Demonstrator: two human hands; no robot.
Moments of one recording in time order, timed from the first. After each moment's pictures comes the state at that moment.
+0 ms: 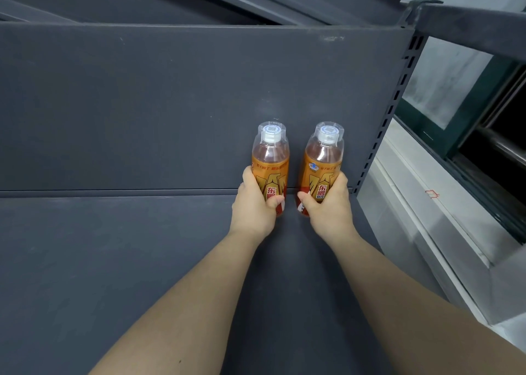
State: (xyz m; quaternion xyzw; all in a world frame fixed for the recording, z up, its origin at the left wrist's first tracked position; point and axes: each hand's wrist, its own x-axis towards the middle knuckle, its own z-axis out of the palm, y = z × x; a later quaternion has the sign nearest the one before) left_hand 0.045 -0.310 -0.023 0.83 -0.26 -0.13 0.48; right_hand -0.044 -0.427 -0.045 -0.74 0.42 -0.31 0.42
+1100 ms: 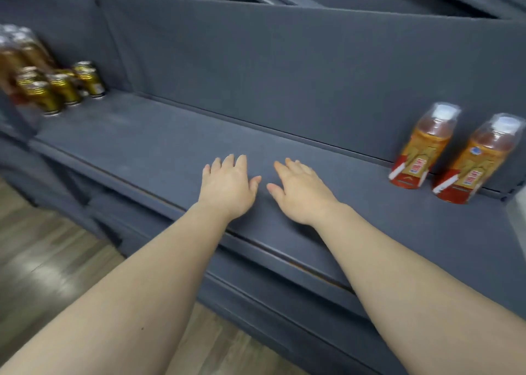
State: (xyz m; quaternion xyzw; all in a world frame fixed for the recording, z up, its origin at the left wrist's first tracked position) left_hand 0.035 0.031 -0.006 0.98 -0.15 0.06 0.11; right_hand -0.011 -0.127 0.007 -0.99 -0.01 0.03 0.13
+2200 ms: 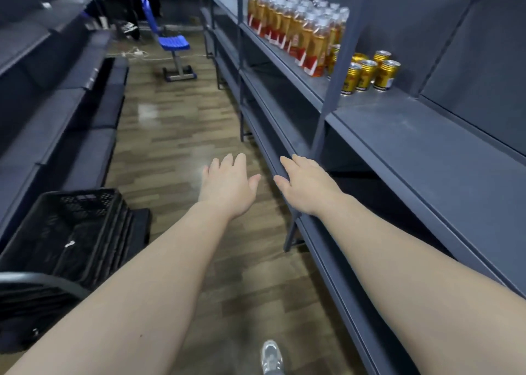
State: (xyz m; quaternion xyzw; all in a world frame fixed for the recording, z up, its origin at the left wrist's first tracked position) left_hand -0.022 0.556 -0.037 0.96 0.25 0.05 0.09; right_hand 0.071 0.412 -0.018 -0.92 -0.38 0.08 0.07
